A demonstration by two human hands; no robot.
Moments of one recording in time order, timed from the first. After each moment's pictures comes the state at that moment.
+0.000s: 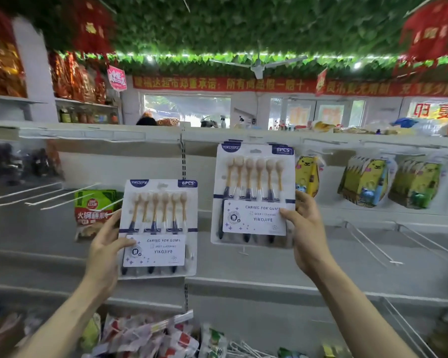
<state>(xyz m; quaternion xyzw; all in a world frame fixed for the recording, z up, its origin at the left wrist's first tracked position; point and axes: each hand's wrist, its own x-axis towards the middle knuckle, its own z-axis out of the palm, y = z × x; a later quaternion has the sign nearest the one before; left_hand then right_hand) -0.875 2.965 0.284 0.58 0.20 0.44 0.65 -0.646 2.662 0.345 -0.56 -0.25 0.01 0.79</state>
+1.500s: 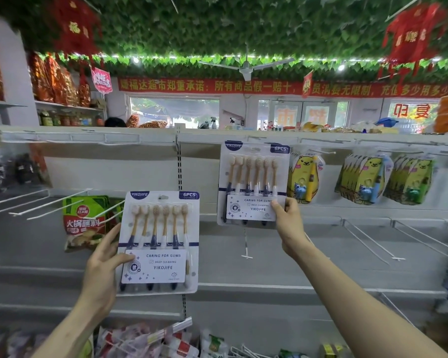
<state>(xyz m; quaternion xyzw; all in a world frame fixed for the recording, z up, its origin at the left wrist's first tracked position) -0.870 2.993 0.261 0.56 0.18 0.43 0.69 -0.569 2.735 0.316 -0.66 -0.17 -0.03 0.73</state>
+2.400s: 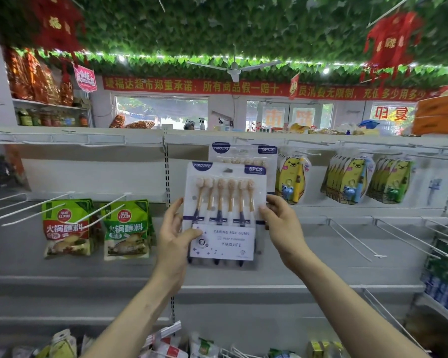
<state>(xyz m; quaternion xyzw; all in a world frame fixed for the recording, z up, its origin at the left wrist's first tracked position) -0.778 2.878 0.314 0.55 0.05 0.40 0.73 -0.642 2.697 0.345 -0.65 -0.29 -0.03 0.70</state>
